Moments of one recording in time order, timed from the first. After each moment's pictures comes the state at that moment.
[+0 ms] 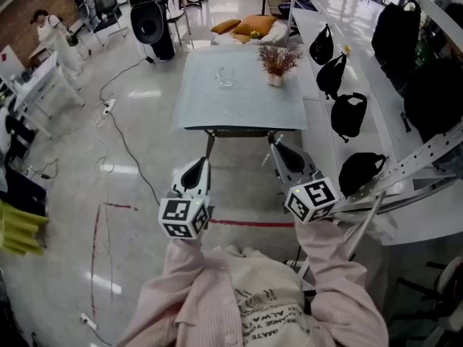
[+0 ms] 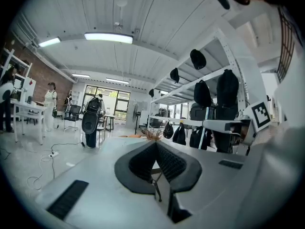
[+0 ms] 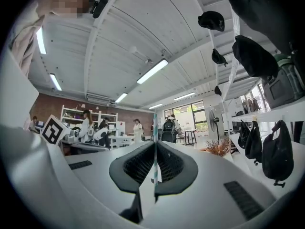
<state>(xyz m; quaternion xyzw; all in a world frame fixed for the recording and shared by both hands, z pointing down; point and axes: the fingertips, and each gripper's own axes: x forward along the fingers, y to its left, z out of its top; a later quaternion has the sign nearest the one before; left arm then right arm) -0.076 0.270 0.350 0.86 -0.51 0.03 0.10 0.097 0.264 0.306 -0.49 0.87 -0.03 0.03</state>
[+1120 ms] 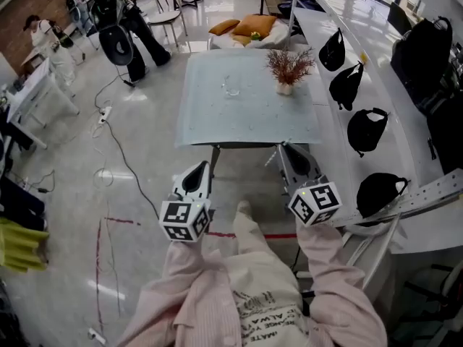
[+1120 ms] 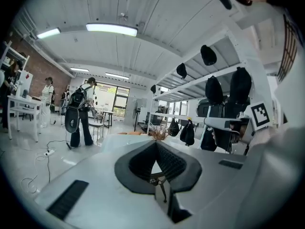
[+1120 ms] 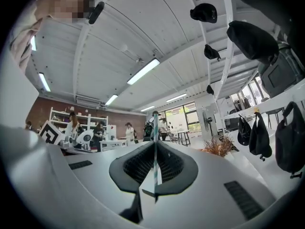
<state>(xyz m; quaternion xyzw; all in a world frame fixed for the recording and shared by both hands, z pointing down) -0.119 0.166 0.386 0.86 -0.49 0.03 0.12 0.072 0.162 0.332 -0.53 0.84 -0.04 0.06</state>
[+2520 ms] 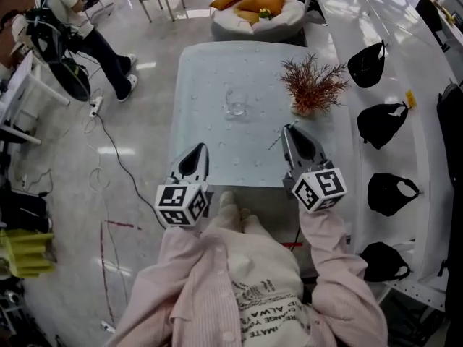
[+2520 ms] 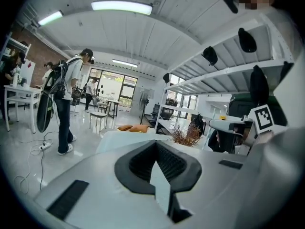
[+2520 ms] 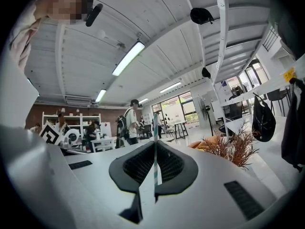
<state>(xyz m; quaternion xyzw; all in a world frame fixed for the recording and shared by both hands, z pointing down) -0.099 -0.122 0.427 0.84 -0.51 0.06 0.18 0.110 -0.132 0.378 -0.53 0.84 -0.10 0.04</state>
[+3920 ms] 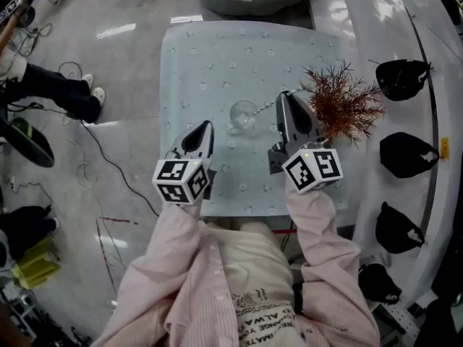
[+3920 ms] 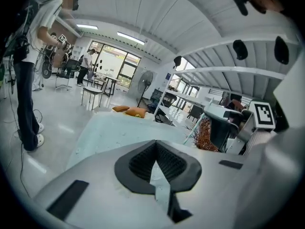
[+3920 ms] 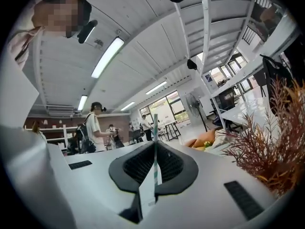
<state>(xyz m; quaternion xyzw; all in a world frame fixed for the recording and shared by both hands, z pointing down) -0.086 -0.324 0.539 0.83 -0.45 0.10 0.30 0.087 -0.352 0.444 -0.58 0.79 -0.15 0.10</state>
